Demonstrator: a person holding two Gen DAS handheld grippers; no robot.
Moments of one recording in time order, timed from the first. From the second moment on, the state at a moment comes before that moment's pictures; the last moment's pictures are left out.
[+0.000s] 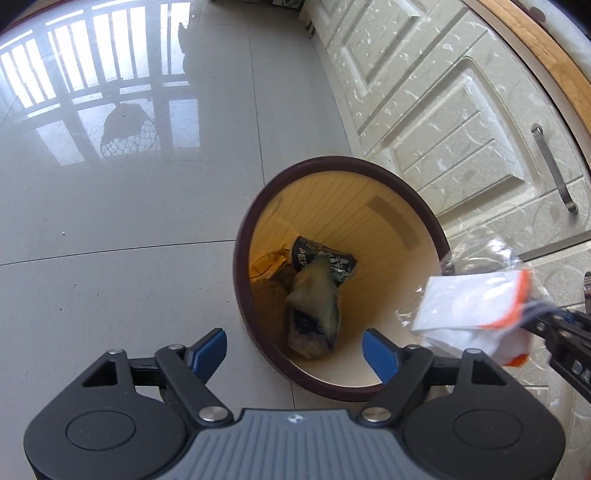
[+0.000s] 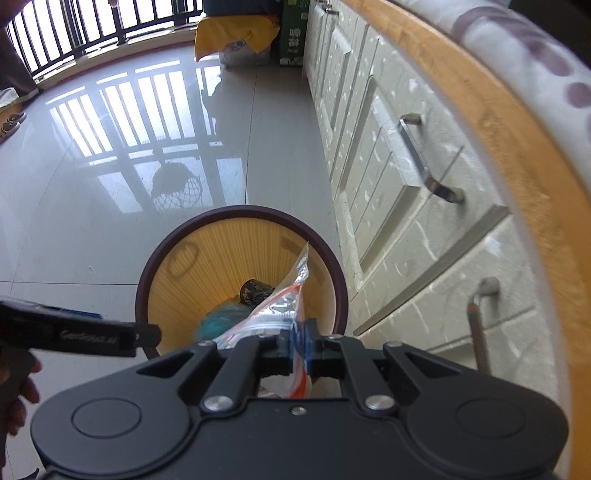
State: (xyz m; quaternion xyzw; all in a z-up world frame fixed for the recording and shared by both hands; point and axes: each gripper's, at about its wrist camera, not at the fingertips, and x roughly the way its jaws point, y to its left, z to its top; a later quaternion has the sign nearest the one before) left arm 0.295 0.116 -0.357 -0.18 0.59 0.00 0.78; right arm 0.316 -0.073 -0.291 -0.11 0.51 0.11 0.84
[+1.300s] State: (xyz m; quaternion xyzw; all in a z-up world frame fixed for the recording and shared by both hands) left arm 0.247 0.128 -0.262 -0.12 0.54 0.05 0.83; right arm 0.273 -0.082 -0.232 -0.09 0.50 0.13 0.85
